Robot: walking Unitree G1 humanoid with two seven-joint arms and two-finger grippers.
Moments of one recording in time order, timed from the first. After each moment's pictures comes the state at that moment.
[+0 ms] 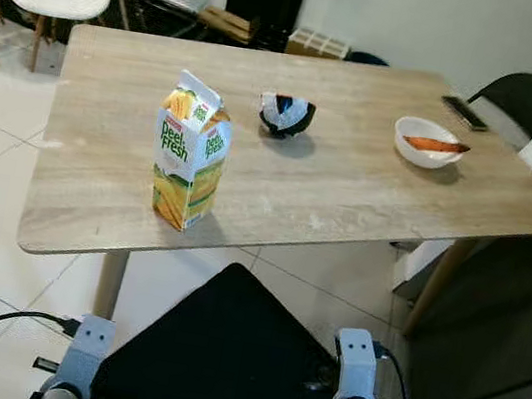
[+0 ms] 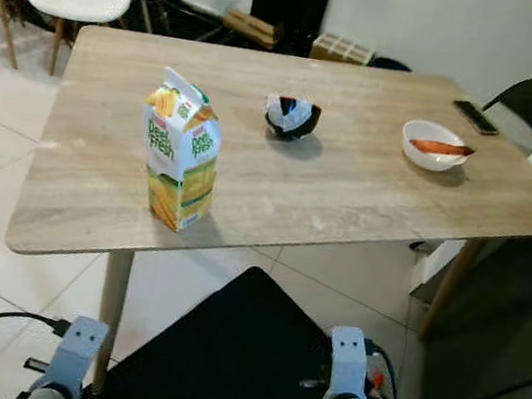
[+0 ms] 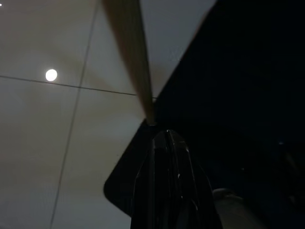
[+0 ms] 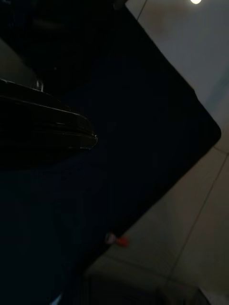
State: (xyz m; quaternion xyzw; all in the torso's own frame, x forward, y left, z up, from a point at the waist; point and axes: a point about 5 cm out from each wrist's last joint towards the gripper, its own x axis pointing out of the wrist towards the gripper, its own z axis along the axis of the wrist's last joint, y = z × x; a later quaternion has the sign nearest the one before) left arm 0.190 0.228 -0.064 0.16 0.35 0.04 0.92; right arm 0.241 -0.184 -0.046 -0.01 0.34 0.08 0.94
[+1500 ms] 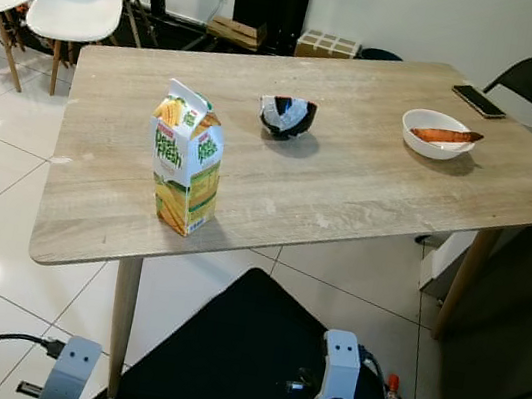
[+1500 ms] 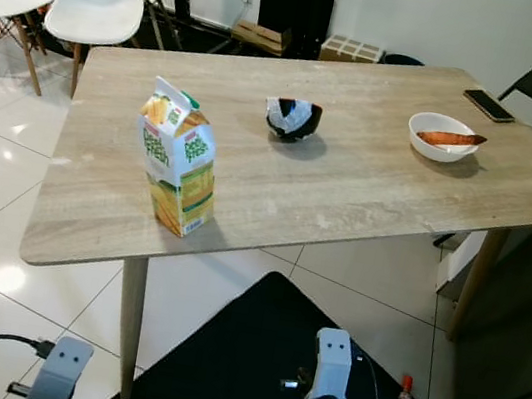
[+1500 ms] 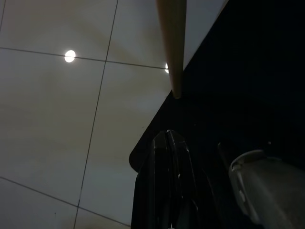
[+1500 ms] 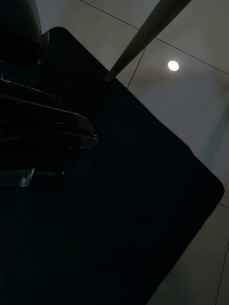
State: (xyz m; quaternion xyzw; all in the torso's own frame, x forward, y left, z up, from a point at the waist) left arm 0.161 0.244 -0.073 0.14 0.38 0.04 0.91; right arm 0.229 -0.152 -0.055 0.07 0.35 0.10 0.93
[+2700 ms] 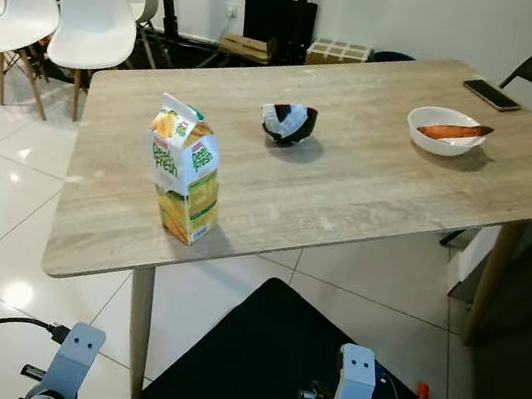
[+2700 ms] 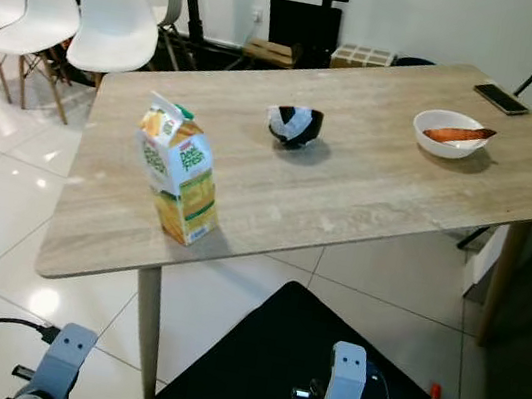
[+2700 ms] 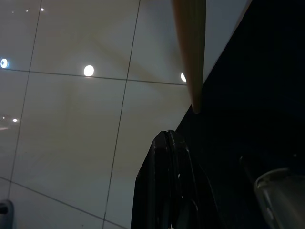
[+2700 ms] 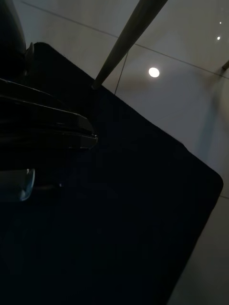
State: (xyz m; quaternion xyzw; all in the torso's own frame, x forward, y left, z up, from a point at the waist) left arm 0.183 0.246 -0.064 0.15 0.37 0.02 0.92; right arm 0.217 -0.168 -0.062 0.09 0.35 0.05 0.93
